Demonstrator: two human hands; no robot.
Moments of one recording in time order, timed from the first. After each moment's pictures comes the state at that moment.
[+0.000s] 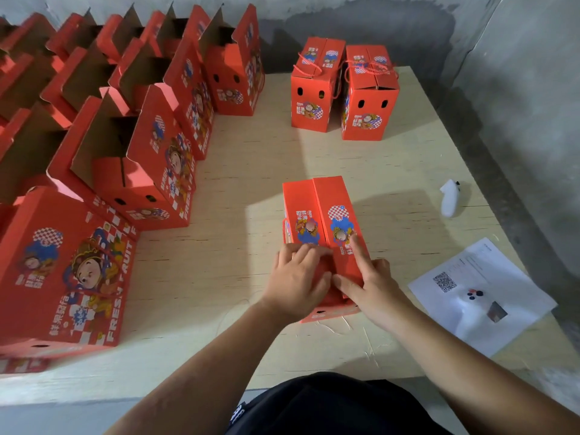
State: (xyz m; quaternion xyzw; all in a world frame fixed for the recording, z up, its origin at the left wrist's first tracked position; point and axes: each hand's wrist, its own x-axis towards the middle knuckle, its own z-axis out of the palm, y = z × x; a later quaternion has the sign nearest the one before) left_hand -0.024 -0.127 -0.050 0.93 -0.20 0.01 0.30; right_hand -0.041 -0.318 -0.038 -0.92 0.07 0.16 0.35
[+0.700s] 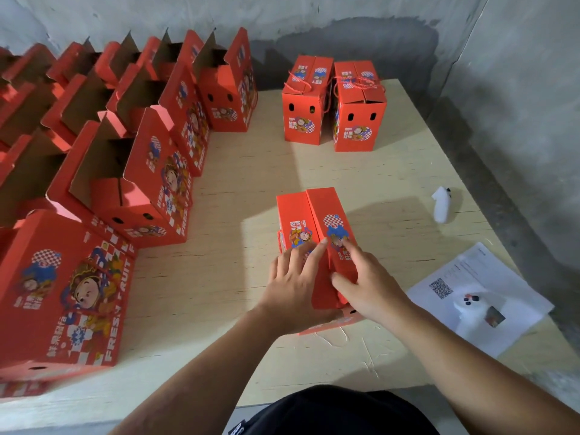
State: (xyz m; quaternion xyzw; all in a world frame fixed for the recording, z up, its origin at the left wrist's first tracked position) left_hand -0.024 -0.132 -0.038 0.95 -0.22 0.02 0.21; right_hand -0.023 -0.321 -0.018 -0.91 0.05 0.14 0.39
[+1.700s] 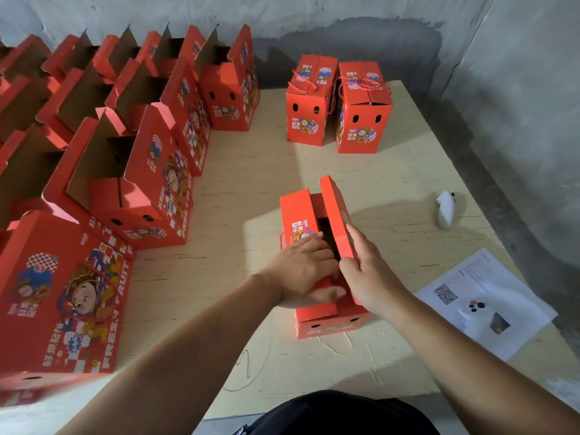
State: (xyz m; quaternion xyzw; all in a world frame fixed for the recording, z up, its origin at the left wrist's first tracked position) left_hand 0.045 -0.115 -0.022 0.86 -0.49 0.05 0.13; right_hand 0.001 -0.303 -0.008 -0.89 0.06 0.10 0.44
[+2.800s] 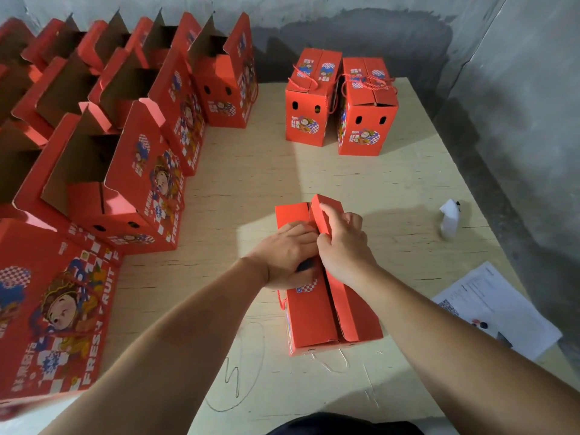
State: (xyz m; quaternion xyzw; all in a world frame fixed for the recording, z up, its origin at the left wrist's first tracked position) left_hand 0.117 -0.104 -0.037 0.87 -0.46 0.03 0.16; right_hand 0.094 -0.273 -0.012 -0.94 0.08 0.08 0.33
